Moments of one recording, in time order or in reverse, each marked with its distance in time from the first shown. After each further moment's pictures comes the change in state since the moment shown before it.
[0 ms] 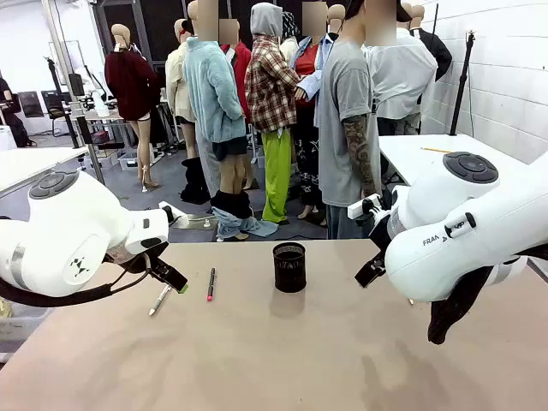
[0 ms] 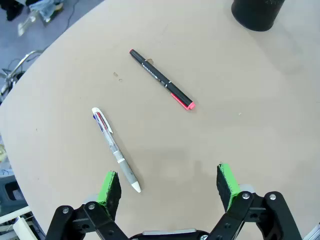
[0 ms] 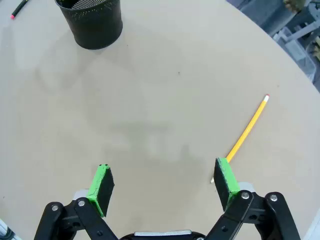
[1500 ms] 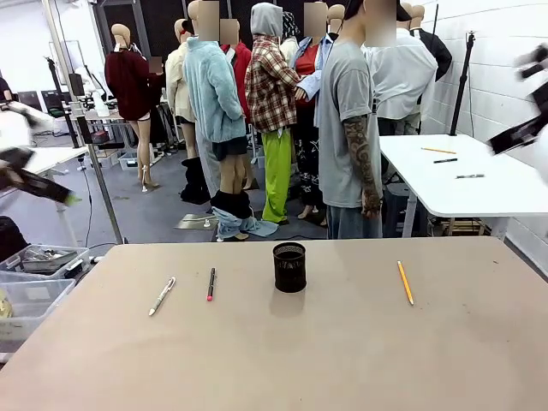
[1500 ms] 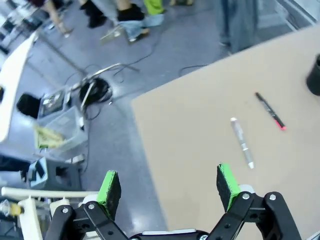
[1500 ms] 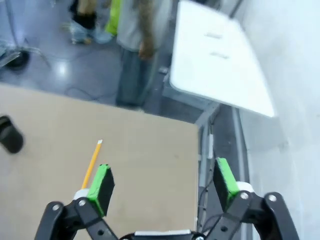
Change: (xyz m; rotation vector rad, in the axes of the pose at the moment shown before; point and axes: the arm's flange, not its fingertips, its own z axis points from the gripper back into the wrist) left arm -0.037 0.153 0.217 0.307 -0.223 0.172; right arm -0.038 -0.158 0.265 -0.463 -0.356 -0.314
